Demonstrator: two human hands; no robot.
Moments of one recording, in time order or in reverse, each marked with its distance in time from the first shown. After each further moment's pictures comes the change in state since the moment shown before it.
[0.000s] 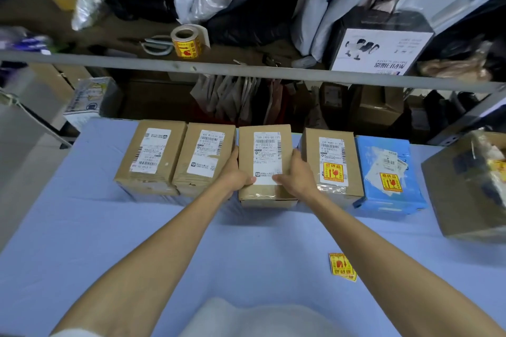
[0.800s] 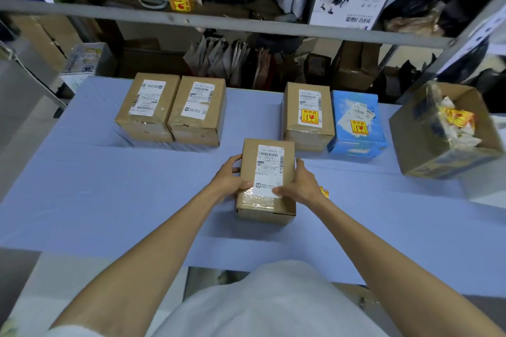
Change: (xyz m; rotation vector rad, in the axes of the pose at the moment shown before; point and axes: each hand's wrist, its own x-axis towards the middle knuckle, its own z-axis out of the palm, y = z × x) left_hand -0.131 -0.103 0.054 -0.123 -0.121 -0.059; right_hand -0.168 0.085 0.002 -0.003 -0.133 0.166
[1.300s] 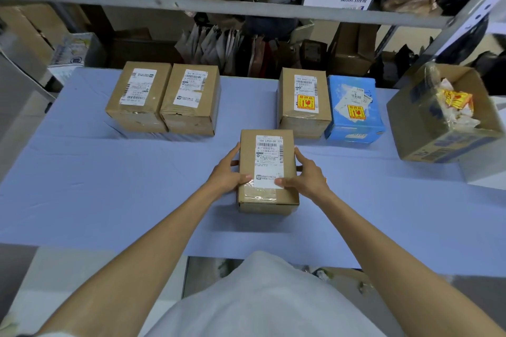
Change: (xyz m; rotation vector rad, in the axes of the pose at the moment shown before) left_hand -0.002 -0.018 0.008 0.086 -0.012 0.077; right_hand -0.009 0.030 -0.004 0.162 -0.005 -0.048
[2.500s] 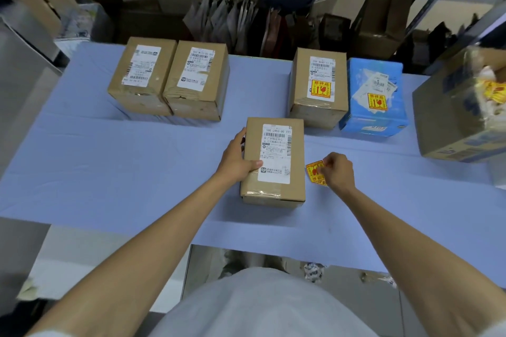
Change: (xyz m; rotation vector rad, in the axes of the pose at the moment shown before) left_hand 0.010 0.010 0.019 0.016 0.138 0.083; right_hand 0.063 0.076 -0.017 -0.196 0.249 0.144
